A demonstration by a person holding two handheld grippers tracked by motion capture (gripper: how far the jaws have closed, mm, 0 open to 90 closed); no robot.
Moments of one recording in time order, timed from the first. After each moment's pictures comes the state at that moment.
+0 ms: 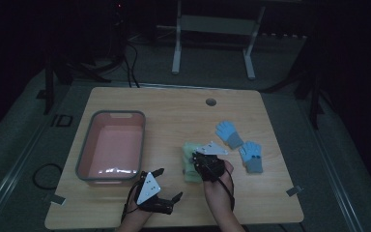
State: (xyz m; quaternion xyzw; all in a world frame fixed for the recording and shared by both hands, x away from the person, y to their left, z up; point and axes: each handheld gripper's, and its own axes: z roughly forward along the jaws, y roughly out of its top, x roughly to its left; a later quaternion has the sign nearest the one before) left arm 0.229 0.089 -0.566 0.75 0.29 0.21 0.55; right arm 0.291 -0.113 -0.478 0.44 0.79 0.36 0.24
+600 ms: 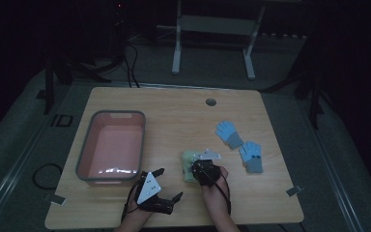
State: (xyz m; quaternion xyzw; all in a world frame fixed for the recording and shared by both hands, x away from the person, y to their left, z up) left arm 0.230 0.089 -0.566 0.76 0.28 0.21 0.55; right arm 0.301 -0.114 -0.528 0.46 0.81 0.31 0.21
